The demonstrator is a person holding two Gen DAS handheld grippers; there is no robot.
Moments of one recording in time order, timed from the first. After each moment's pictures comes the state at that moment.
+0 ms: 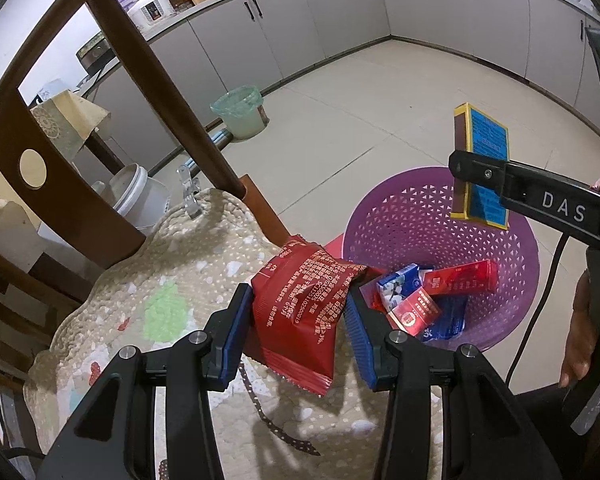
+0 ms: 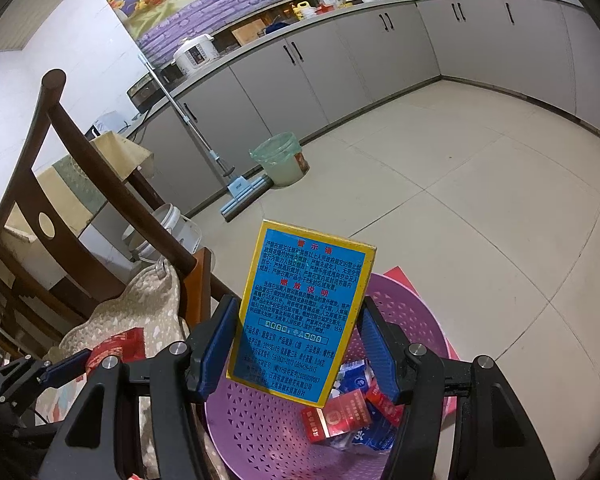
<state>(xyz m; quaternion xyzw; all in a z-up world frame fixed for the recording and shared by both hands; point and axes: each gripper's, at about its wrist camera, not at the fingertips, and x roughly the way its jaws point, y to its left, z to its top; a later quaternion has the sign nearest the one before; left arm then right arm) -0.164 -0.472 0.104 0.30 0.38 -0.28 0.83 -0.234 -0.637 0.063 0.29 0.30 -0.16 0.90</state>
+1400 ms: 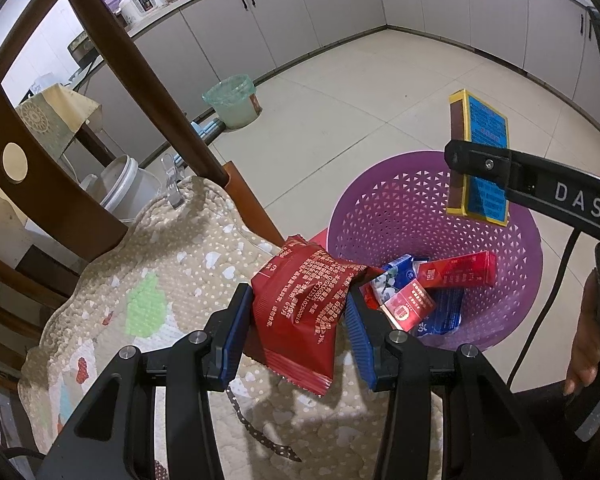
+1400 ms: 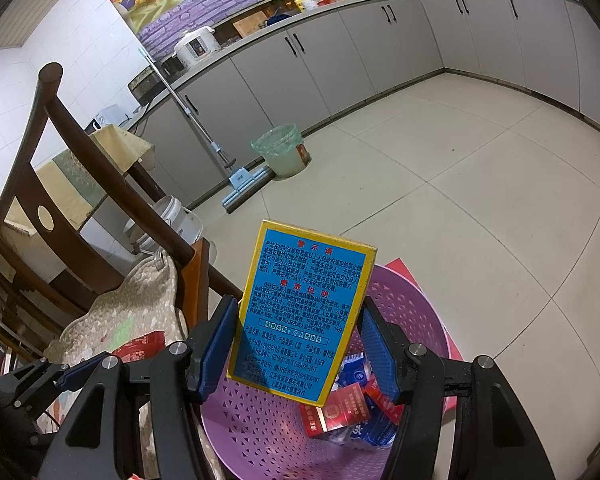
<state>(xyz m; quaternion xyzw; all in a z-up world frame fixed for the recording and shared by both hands) -0.163 -0.481 0.086 0.30 0.40 -0.28 0.82 -0.233 -0.628 0.053 0.30 0.30 -0.15 0.89</state>
